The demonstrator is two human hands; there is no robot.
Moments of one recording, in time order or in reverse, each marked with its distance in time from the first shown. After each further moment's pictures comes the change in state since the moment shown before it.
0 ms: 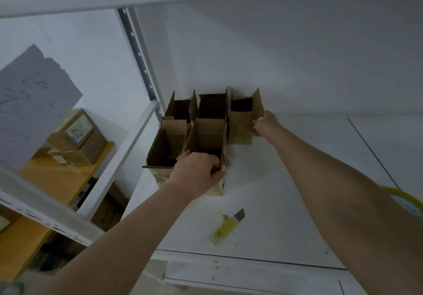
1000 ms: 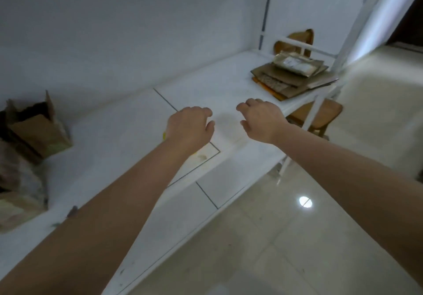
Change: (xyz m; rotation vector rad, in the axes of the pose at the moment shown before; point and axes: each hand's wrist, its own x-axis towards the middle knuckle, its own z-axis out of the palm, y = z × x) left_hand -0.024 0.368 0.067 -0.023 0.118 0.685; right_hand -0.343 0.174 -0.339 -1.249 0.407 -0.069
